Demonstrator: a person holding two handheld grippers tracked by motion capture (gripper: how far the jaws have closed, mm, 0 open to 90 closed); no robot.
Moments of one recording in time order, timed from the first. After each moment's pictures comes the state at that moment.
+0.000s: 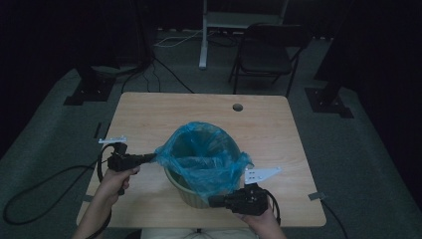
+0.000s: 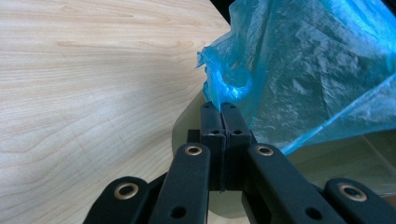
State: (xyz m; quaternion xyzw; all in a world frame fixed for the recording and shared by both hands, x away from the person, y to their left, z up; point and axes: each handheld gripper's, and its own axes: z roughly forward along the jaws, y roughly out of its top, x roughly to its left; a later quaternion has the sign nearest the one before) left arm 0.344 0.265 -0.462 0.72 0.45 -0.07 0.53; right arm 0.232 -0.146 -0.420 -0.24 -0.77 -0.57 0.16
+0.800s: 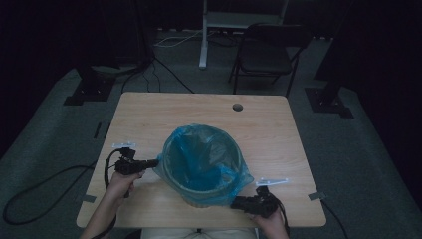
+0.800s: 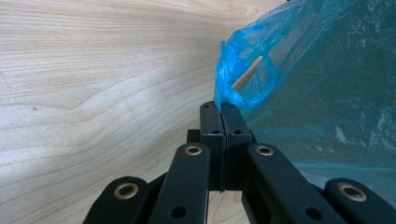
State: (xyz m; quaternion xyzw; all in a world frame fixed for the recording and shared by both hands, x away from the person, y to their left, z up) left arm 0.354 0.258 -0.502 0.73 0.49 -0.05 0.47; right arm 0.257 -0.208 -0.528 -0.45 -0.75 -0.47 0.12
